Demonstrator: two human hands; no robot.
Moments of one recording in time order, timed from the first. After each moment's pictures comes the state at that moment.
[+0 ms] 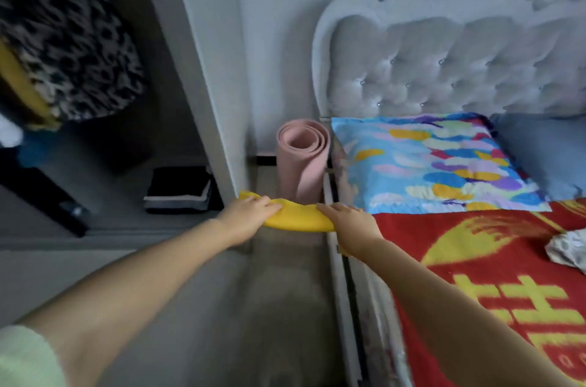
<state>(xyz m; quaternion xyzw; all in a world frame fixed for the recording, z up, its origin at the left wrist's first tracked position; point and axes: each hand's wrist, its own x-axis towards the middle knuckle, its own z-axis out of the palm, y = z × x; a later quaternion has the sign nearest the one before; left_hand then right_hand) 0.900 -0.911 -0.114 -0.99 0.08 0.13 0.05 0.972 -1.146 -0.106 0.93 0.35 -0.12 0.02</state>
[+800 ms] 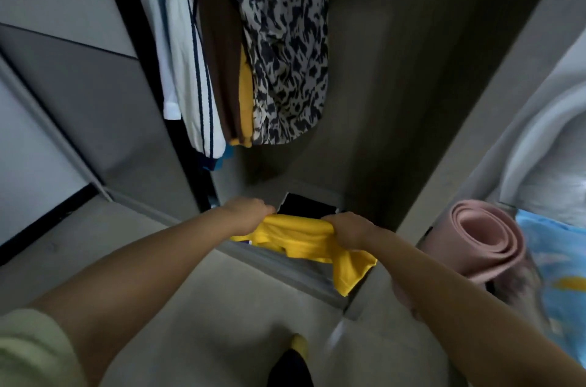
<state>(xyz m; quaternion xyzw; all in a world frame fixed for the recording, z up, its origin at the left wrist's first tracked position) 0.768 -0.495 -0.087 -0.97 -0.17 0.19 0.02 0.938 -0.673 -0.097 0.80 0.55 -0.23 0.03</state>
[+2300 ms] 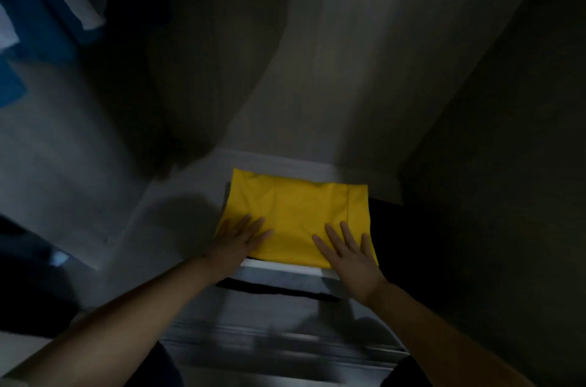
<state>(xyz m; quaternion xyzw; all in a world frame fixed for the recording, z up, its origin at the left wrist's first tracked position) 1.031 -0.206 -0.680 -0.99 0.04 0.10 0.06 1.150 -0.454 -0.657 0.87 0.43 -0.17 0.15</state>
